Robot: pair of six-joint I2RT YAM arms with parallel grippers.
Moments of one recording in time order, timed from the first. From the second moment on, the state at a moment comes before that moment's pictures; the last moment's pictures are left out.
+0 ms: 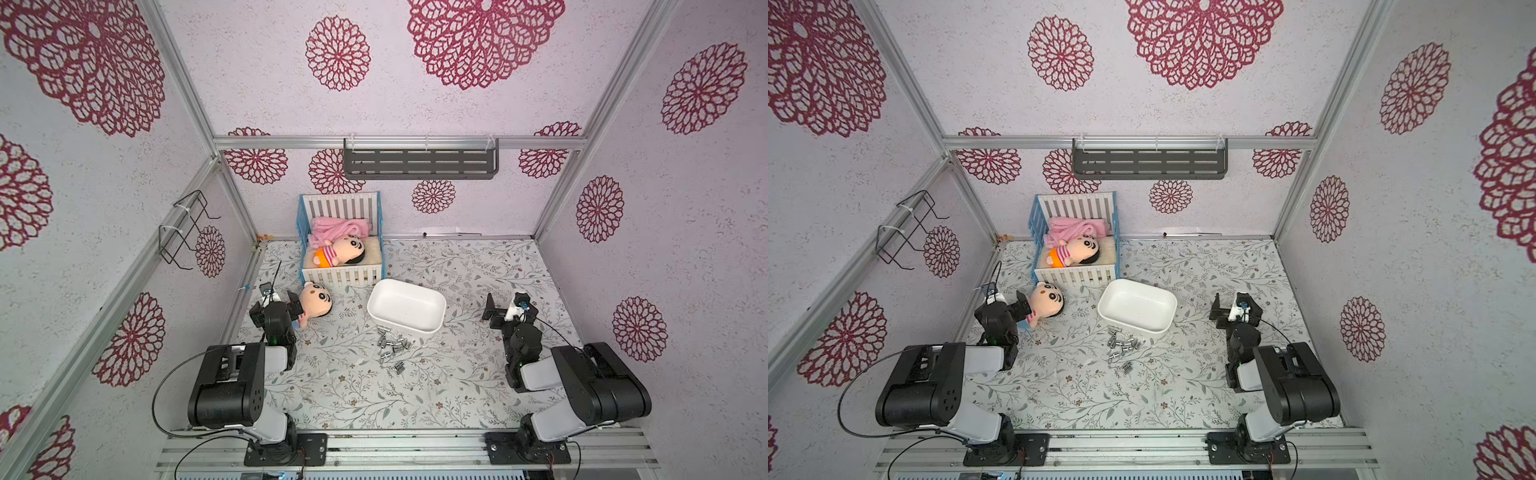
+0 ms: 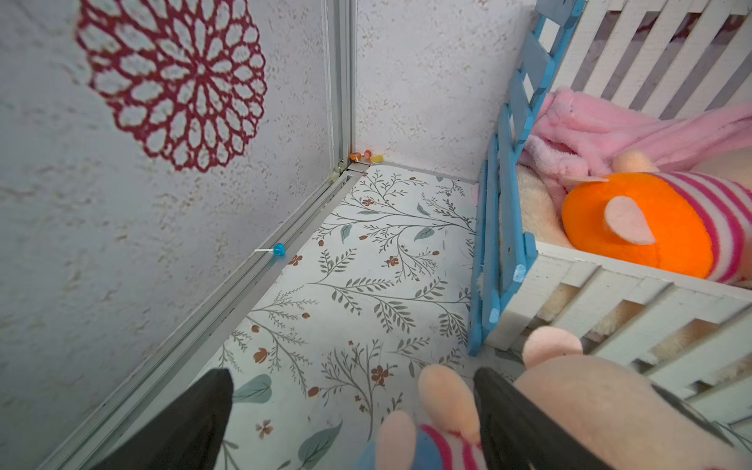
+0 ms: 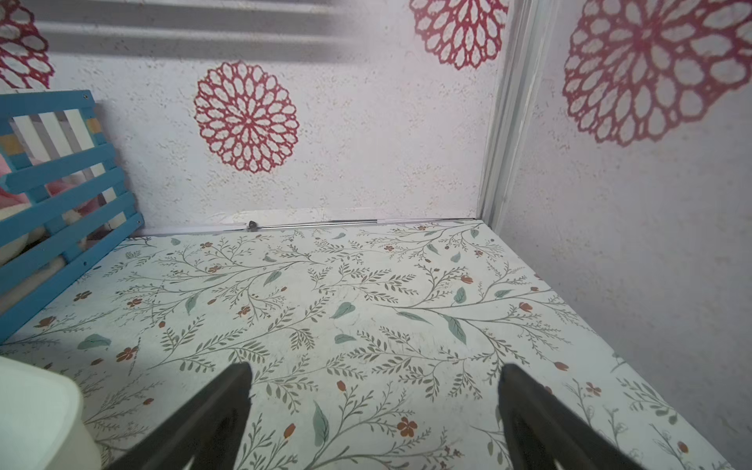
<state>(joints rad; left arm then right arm) 0.07 1.55 0.40 0.88 -0.40 -0.11 0.08 1.54 0.20 1.32 0.21 -0.01</state>
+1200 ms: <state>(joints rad) 0.04 1.16 0.40 0.67 -0.46 -0.23 0.14 1.12 0.24 0.97 0.31 0.14</state>
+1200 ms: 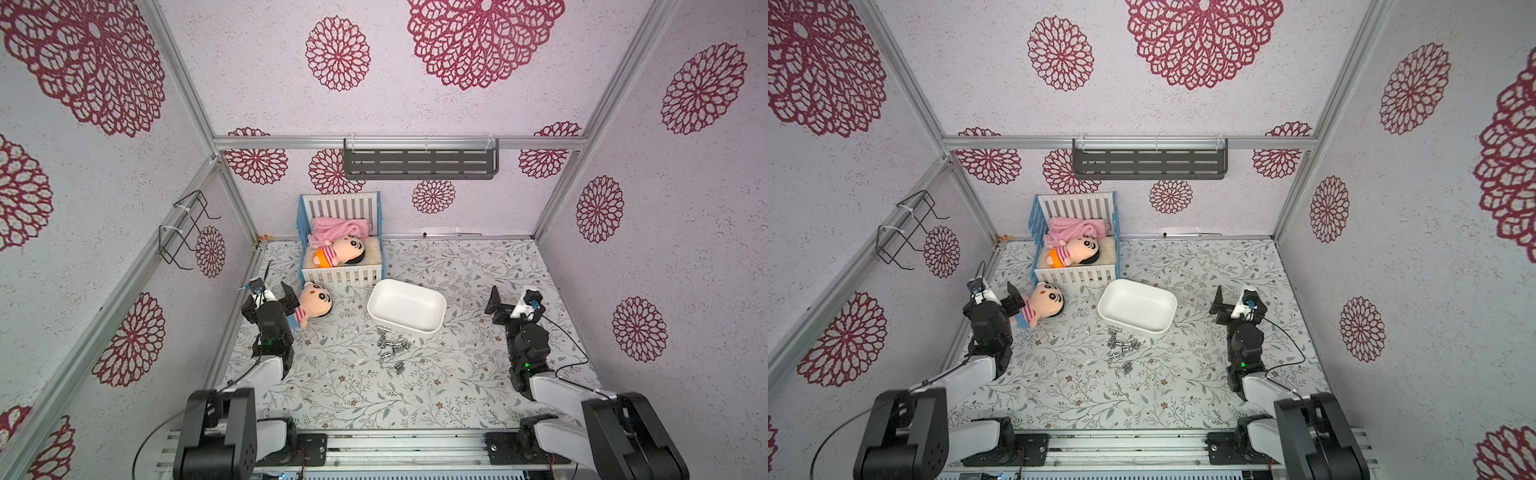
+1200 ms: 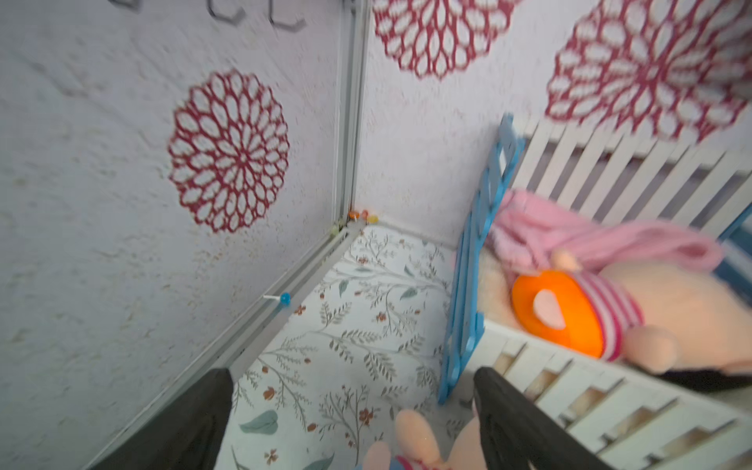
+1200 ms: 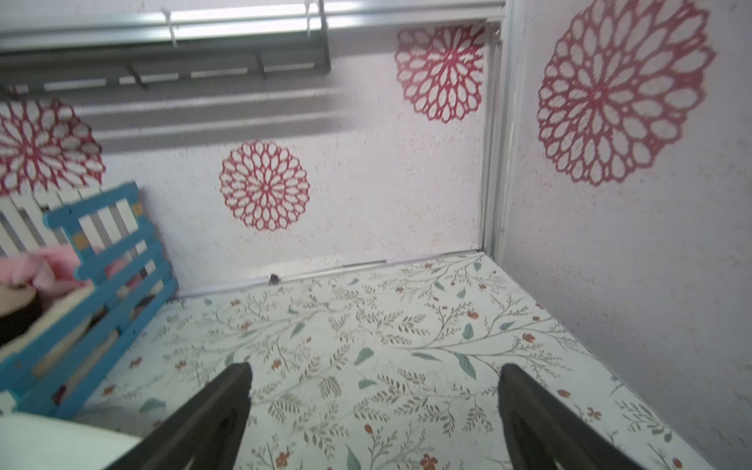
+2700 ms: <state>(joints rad) -0.60 0.77 0.39 -0.22 -0.23 -0.72 0.96 1.38 0.54 0.21 0.24 0.41</state>
